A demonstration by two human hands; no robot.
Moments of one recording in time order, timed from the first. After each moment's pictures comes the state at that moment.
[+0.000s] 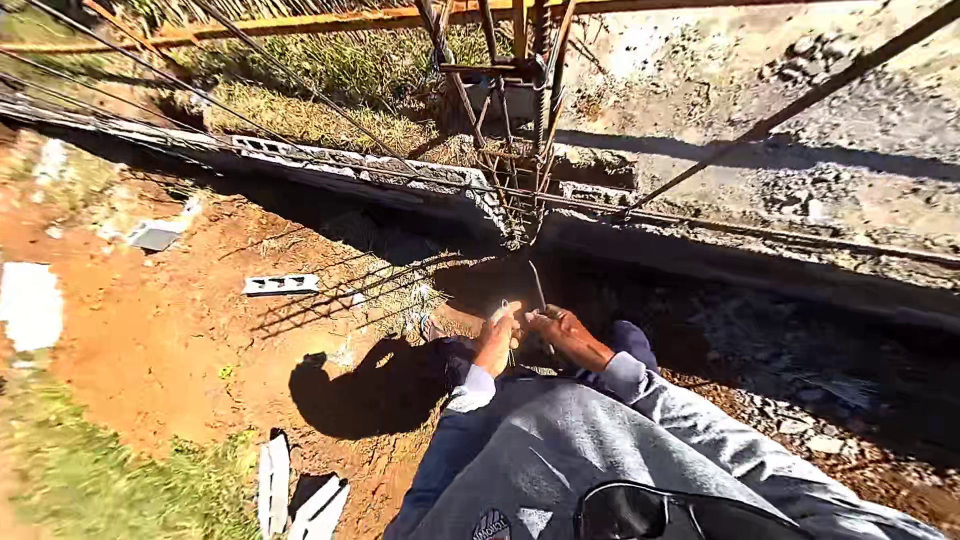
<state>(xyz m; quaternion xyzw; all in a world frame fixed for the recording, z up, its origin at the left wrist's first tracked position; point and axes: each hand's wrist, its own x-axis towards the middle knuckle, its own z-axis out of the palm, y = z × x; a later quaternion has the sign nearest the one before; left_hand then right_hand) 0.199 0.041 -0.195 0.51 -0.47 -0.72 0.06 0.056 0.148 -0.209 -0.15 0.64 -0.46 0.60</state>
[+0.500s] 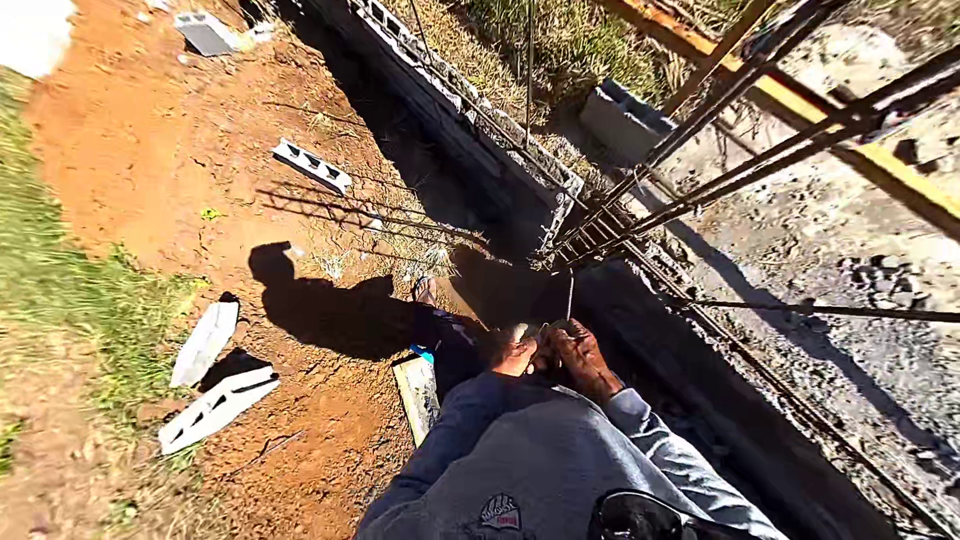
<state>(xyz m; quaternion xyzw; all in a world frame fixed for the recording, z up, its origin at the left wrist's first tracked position) 0.227 0.071 -0.187 0.51 -0.42 -0.73 0.16 0.062 0.108 -0.194 -0.30 0.64 -0.42 0.57</state>
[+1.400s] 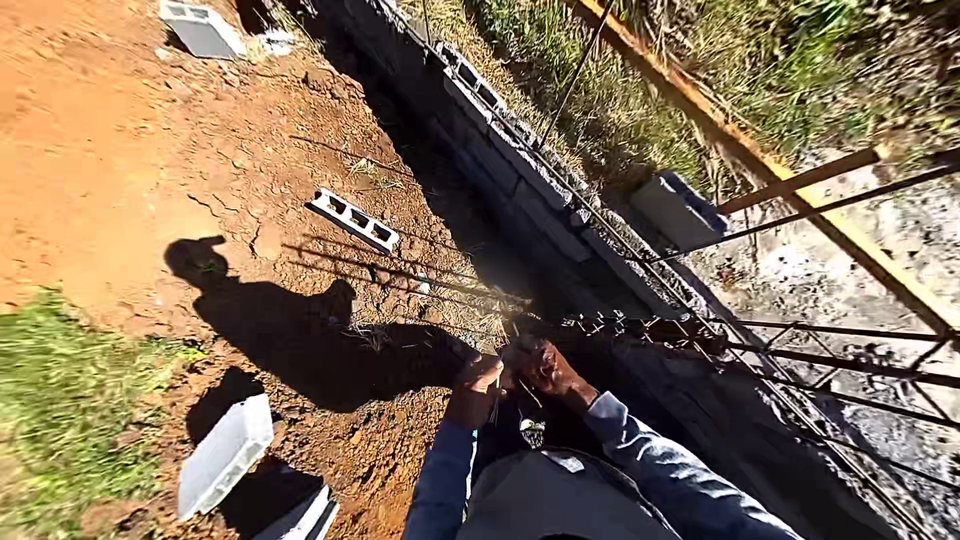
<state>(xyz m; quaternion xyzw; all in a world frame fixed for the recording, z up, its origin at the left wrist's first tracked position) 0.625 -0.328 -0.114 0.49 -0.16 -0.81 0.29 0.430 -0.345 -0.107 -0.45 0.63 -0.20 0.60</state>
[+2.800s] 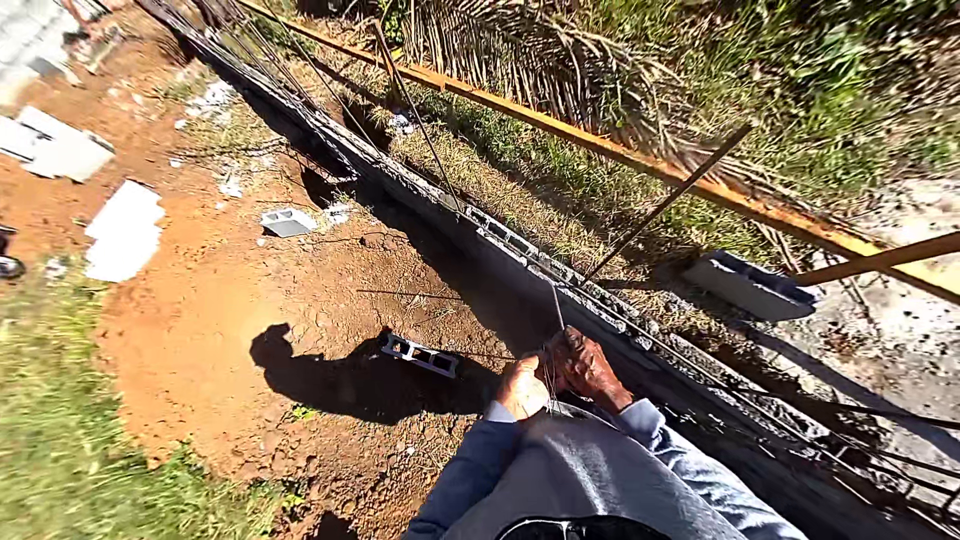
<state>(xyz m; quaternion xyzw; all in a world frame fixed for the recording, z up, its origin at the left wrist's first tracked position) 0.536 -0.761 0.026 0.48 -0.07 -0.84 0.23 0.389 -0.733 0.020 -0.46 0.74 -0.28 0.41</state>
